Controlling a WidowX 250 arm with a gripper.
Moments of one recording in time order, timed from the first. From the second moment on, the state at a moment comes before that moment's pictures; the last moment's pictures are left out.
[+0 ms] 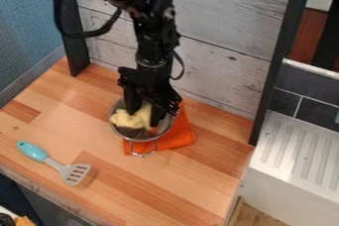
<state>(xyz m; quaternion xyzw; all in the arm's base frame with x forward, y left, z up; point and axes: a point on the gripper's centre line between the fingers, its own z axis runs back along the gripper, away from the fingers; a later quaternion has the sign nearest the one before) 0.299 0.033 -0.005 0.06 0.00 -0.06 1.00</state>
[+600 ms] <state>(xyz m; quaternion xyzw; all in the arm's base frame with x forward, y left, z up) 0.296 0.045 0.002 0.05 0.00 -0.04 1.00</state>
